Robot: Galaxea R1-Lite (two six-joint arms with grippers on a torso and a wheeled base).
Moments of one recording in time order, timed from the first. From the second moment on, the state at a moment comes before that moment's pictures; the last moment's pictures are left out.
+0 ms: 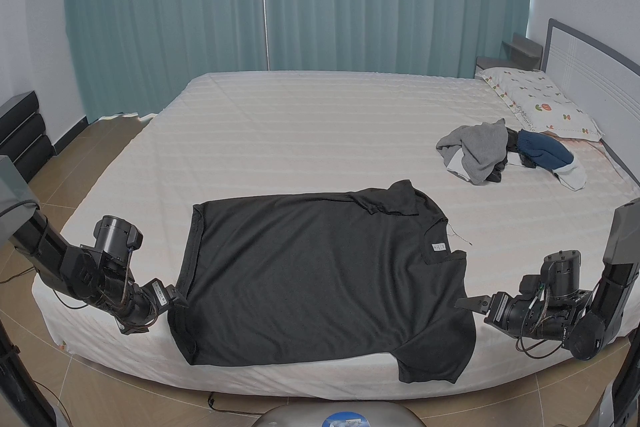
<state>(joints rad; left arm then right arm) -0.06 1.92 -0.67 -0.14 -0.07 -0.70 0.19 2.06 -0.19 -1.22 0.26 0.69</state>
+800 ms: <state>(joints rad) -0.07 1.91 -0.69 -0.14 -0.12 -0.81 0.20 1.99 -0.24 -1.22 0.25 0.81</state>
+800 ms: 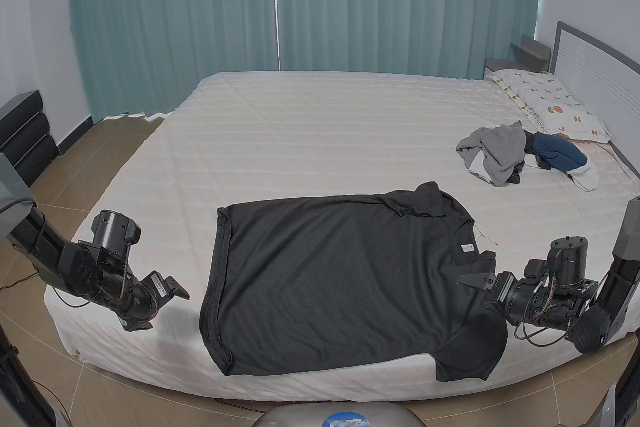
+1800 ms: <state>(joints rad) -0.07 1.91 -0.71 -0.15 -0.28 -0.88 0.24 2.25 -1.02 -0.67 0.21 0.82</state>
